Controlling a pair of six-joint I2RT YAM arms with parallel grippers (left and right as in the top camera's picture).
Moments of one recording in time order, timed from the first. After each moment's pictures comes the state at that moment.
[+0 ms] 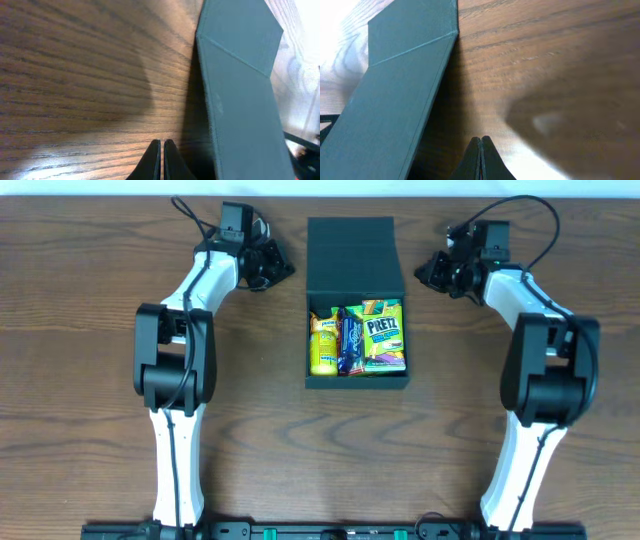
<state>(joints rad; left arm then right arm) -0.14 2.40 1.85 -0.48 0.56 -0.66 -0.04 2.30 1.61 -0.28 -0.57 0.37</state>
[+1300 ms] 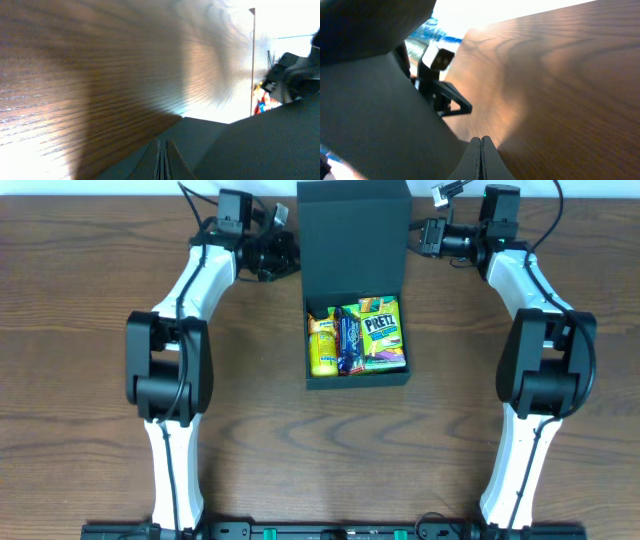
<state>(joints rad) -0.16 2.30 1.86 -0.52 0.82 -0.46 -0.04 2.36 1.83 -0.15 -1.27 0.38</state>
